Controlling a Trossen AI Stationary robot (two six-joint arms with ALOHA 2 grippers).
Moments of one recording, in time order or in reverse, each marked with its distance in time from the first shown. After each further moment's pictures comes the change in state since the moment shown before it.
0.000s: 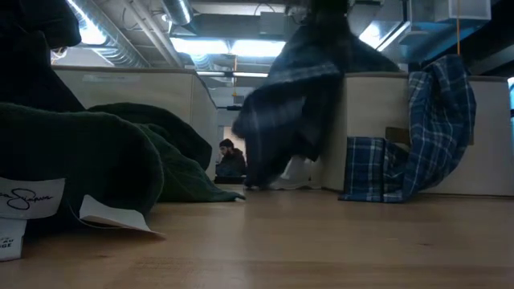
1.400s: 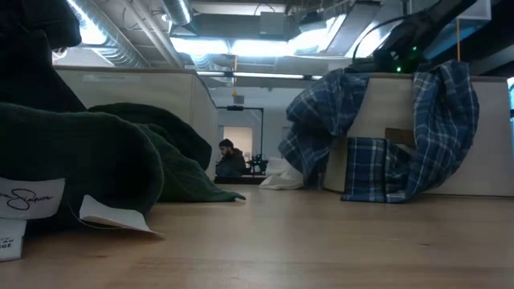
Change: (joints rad) left arm 0.001 0.000 0.000 0.000 -0.003 -0.012; right arm -0.674 -0.163 -0.786 0.193 -0.685 0.454
